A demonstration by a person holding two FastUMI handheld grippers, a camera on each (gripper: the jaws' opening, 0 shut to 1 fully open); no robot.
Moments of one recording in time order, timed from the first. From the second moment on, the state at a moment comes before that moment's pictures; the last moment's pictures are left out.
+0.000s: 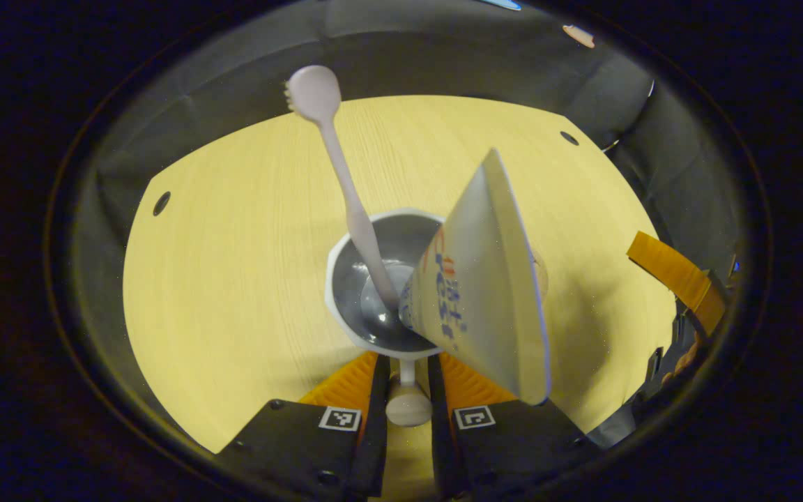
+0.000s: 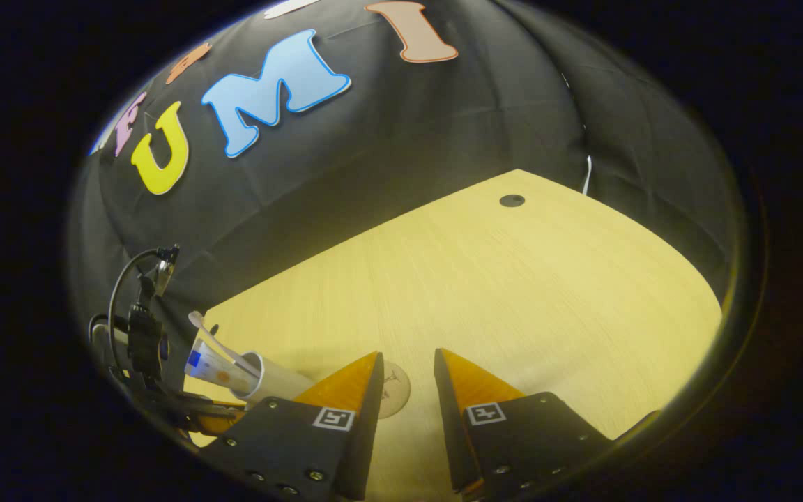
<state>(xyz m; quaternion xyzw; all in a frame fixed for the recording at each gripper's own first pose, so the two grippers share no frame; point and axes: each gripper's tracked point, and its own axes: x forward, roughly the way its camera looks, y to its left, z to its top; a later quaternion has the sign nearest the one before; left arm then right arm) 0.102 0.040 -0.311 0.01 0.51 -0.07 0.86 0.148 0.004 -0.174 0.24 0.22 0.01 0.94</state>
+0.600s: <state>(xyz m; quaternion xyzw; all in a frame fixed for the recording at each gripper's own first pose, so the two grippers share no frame) 0.111 0.031 -0.291 0.02 0.46 -0.08 0.89 0.145 0.007 -0.175 0.24 0.23 0.01 0.94</state>
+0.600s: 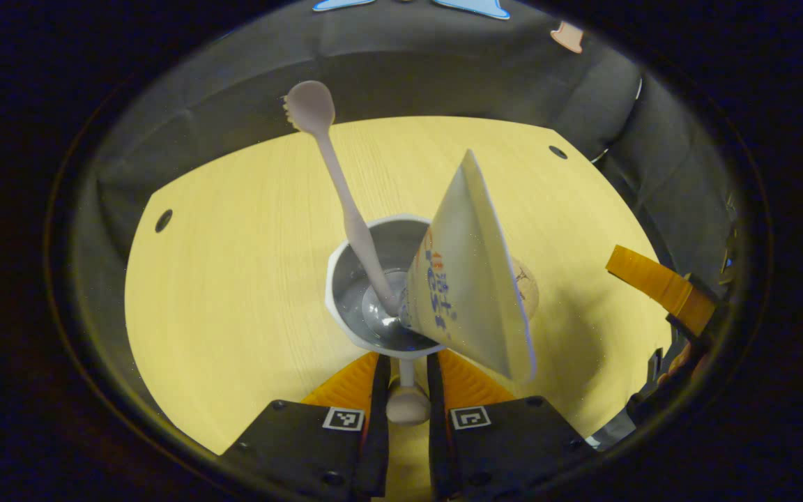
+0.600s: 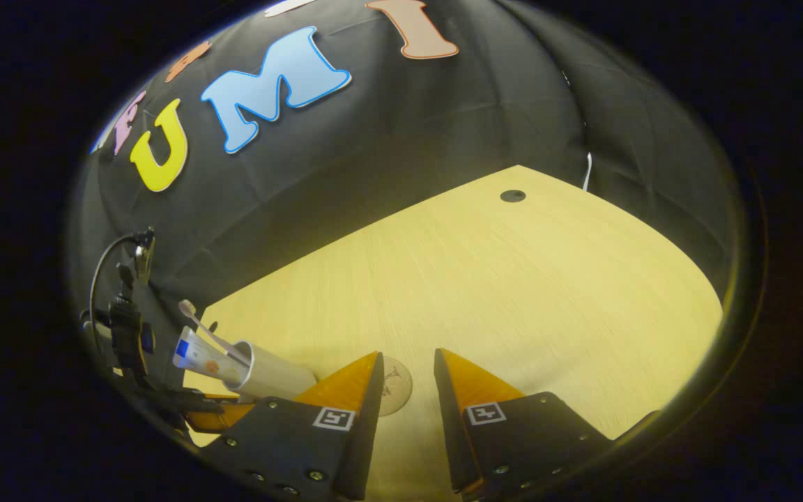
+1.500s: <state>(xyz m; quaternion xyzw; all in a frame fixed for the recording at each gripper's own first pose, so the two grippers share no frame) 0.131 -0.063 -0.306 0.08 0.45 -0.17 0.87 0.114 -0.056 -0.181 0.26 0.23 -0.04 0.94</state>
